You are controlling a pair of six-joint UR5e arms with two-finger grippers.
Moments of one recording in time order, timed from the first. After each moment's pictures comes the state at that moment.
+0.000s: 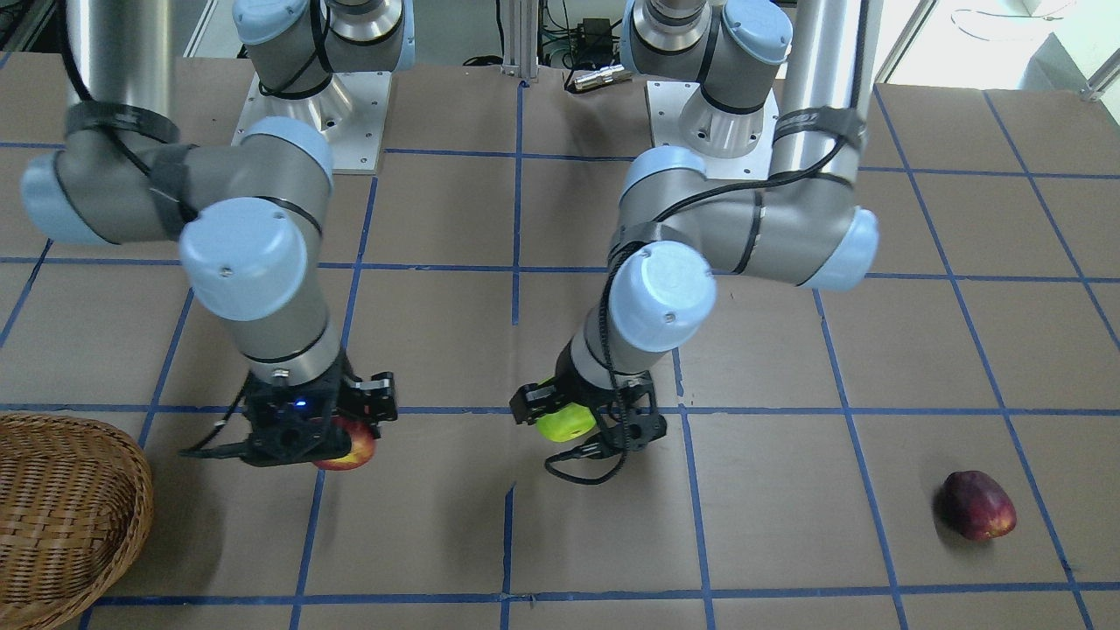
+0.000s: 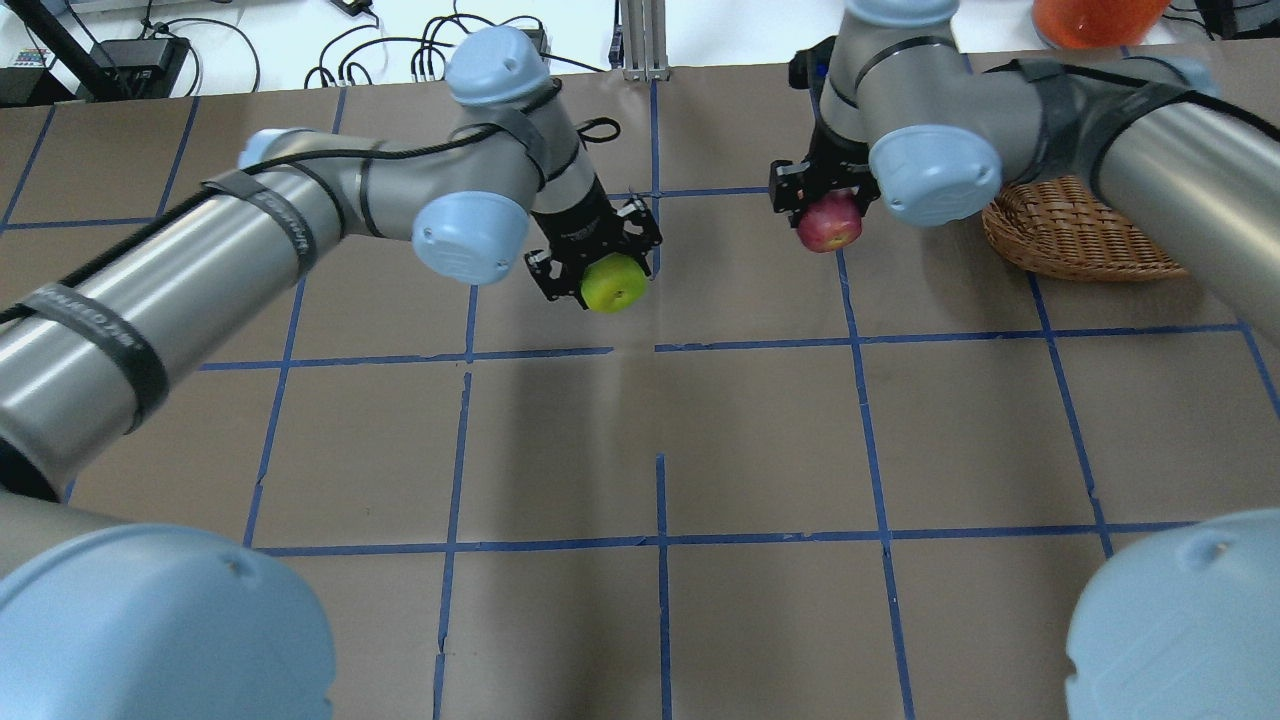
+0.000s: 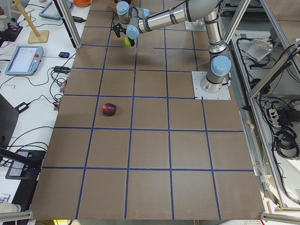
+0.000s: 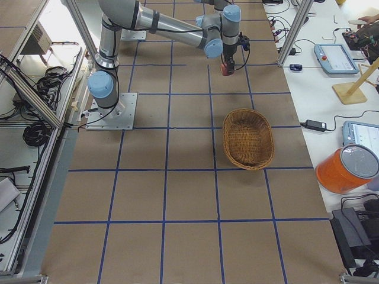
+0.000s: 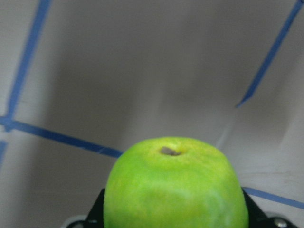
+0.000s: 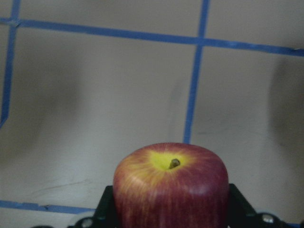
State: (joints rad) left arm -1.84 -2.11 -1.56 -1.04 1.34 -0.66; right arm 1.59 -1.19 1.56 -2.07 -1.59 -0.07
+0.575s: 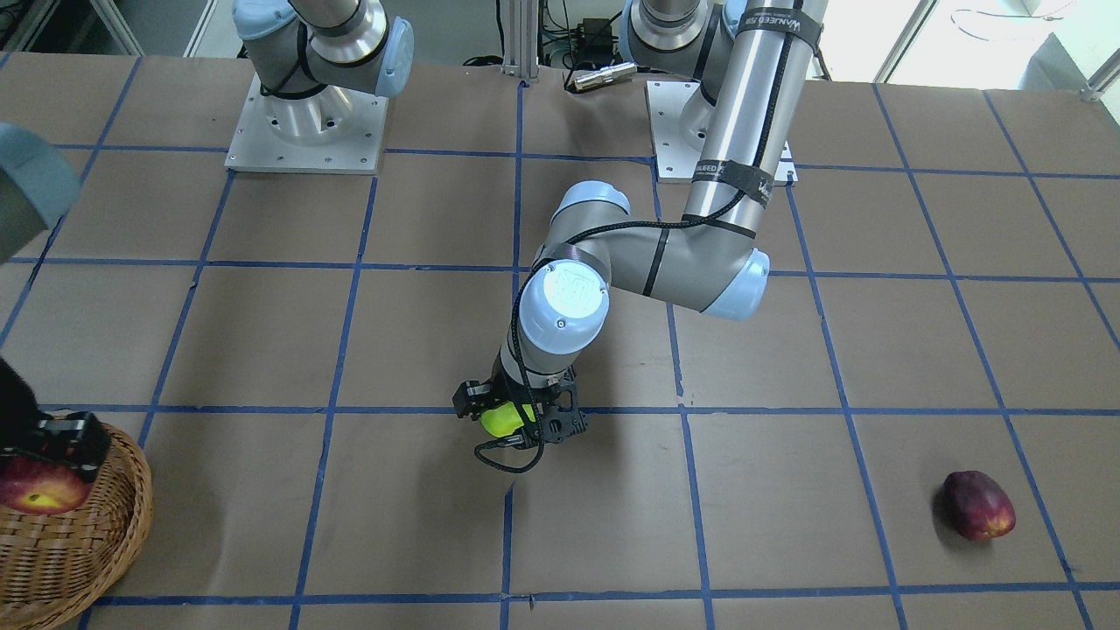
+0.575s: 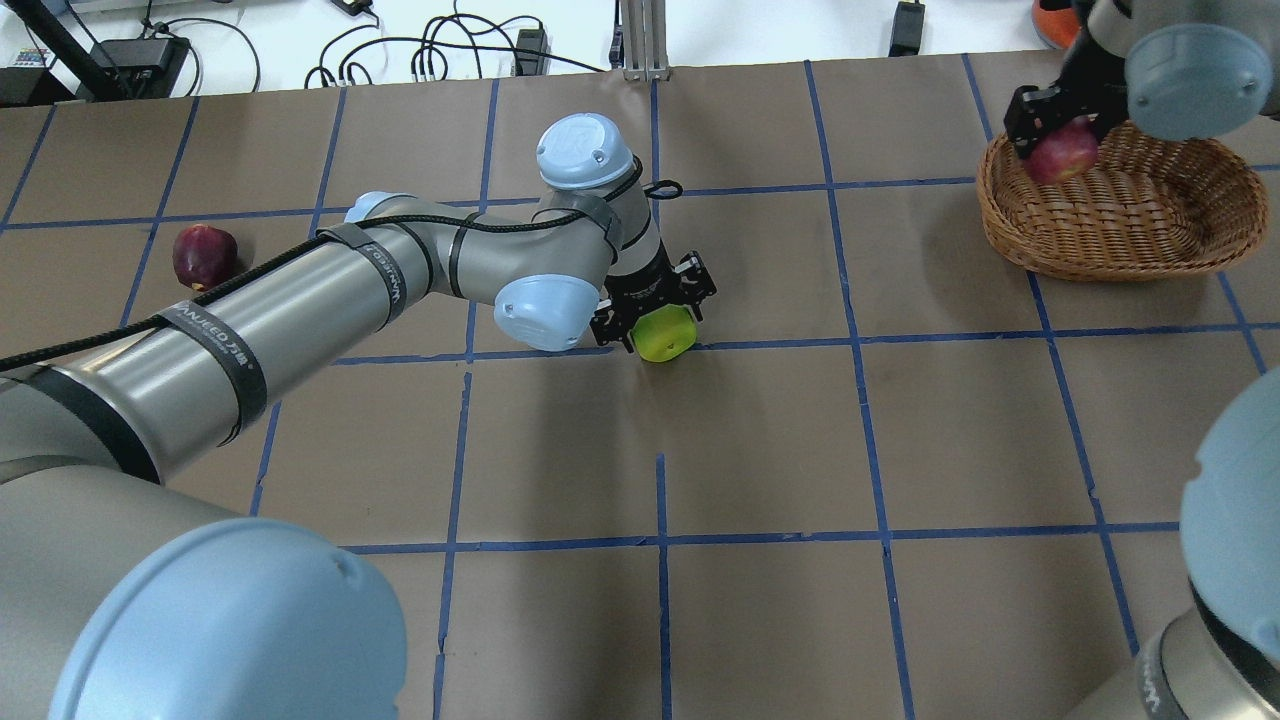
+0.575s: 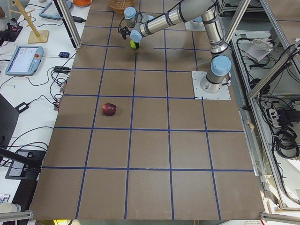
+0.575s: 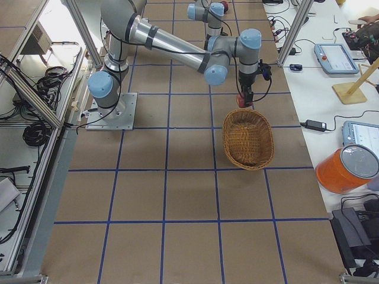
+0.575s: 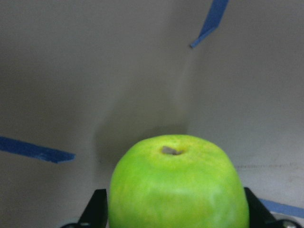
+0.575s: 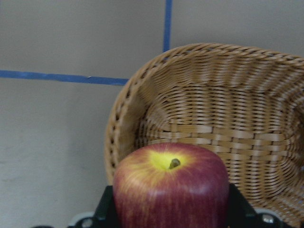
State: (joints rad) left arm -1.89 -2.14 -1.61 -0.95 1.37 -0.66; right arm 1.25 -1.13 1.44 -2.07 -1.65 -0.40
